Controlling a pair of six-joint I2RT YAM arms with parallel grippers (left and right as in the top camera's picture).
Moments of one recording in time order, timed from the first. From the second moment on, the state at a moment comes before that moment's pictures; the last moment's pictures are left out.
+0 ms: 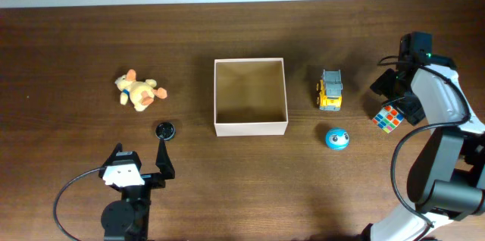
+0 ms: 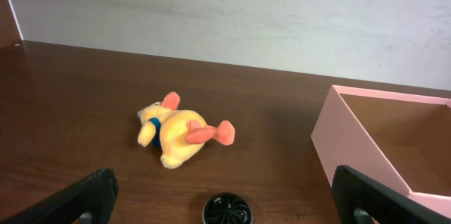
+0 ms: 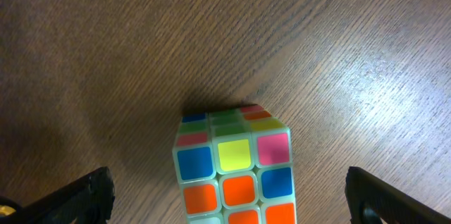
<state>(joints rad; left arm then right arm) -0.05 0.01 0.04 -0.12 -0.09 -0.13 -0.25 1.88 1.40 -0.92 0.23 0.67</state>
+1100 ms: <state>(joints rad) -0.05 0.01 0.04 -0.12 -0.09 -0.13 -0.26 1.92 1.24 -0.75 0.16 0.62</state>
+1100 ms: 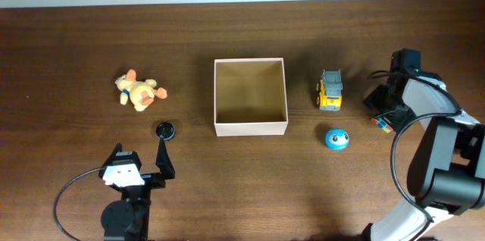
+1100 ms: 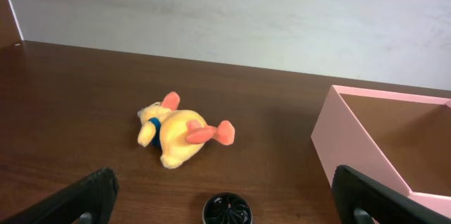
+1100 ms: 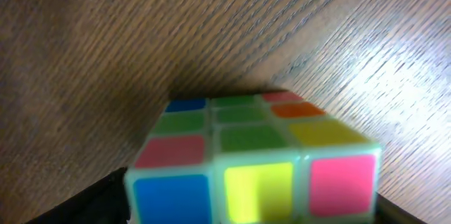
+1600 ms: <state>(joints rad) -0.05 0.01 0.04 -0.12 -0.09 -0.13 -0.38 1.92 1.24 -0.75 0.03 0.45</state>
